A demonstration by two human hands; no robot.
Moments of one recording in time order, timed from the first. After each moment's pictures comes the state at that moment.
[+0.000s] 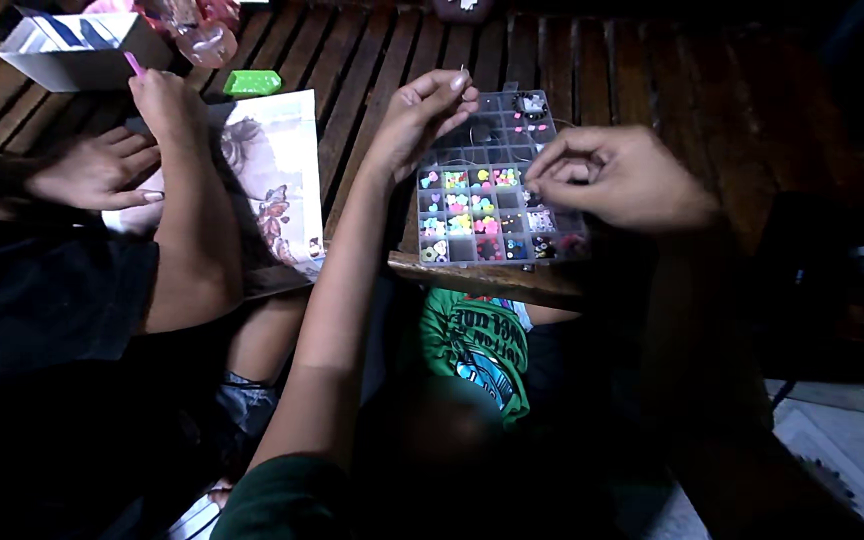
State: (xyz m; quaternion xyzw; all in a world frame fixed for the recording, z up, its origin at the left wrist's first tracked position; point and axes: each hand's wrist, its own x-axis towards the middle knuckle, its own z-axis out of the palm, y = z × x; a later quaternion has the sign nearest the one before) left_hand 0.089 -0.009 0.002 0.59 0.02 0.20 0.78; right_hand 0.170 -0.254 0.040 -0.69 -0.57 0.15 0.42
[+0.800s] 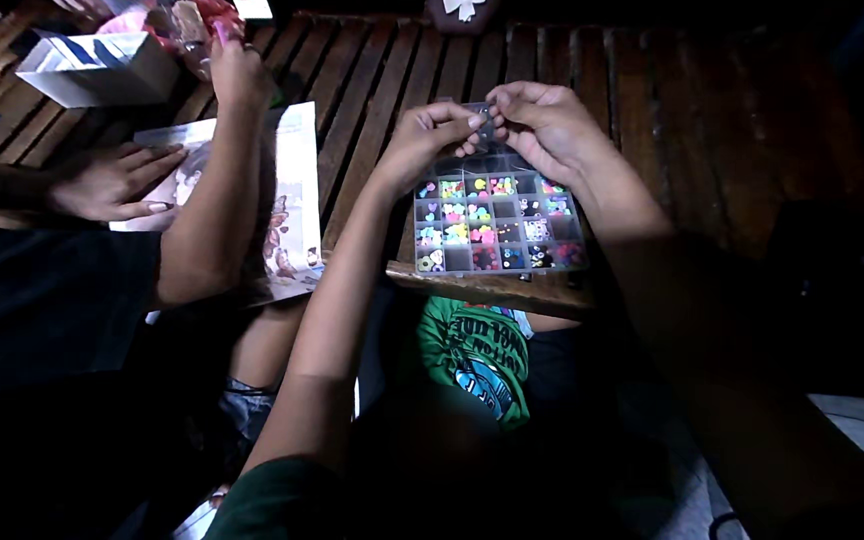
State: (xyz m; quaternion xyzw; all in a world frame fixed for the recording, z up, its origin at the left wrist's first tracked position) left_hand 0.094 -0.013 -0.009 0.69 0.00 0.16 0.71; right_hand 0.213 -0.170 0.013 -0.57 -0.33 0.31 0.68
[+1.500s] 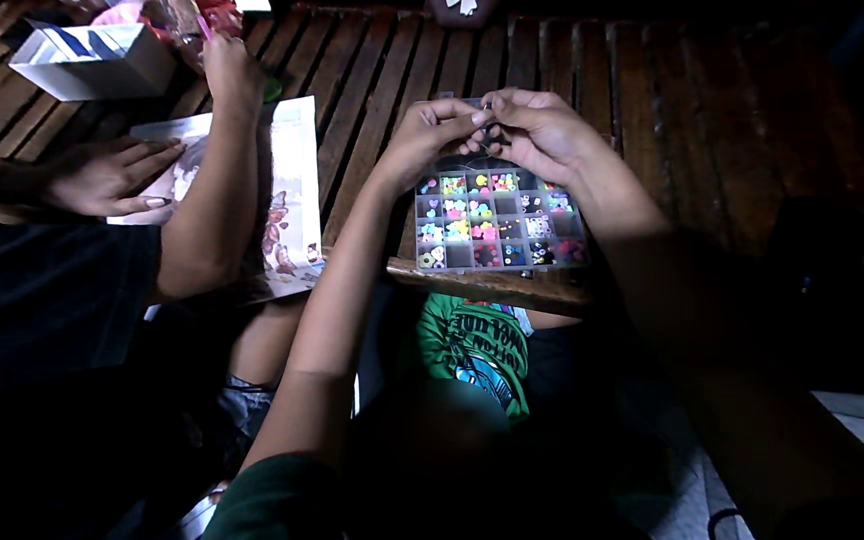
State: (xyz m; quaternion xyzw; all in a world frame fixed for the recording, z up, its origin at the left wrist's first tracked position) left_hand 0.093 -0.014 -0.006 0.68 0.00 0.15 0.72; right_hand 0.212 -0.168 0.009 -0.57 -0.29 0.40 0.66
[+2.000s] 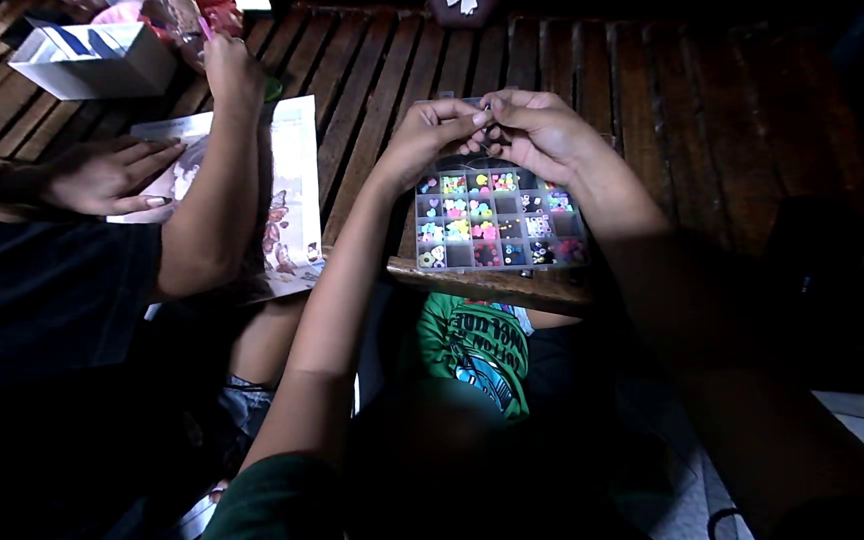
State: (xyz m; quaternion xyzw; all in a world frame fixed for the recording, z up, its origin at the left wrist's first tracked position) left_hand 0.094 -0.013 -0.008 0.68 -0.01 0.14 0.72; right_hand 0.212 -0.168 0.009 -0.57 -0.30 0.40 0.65
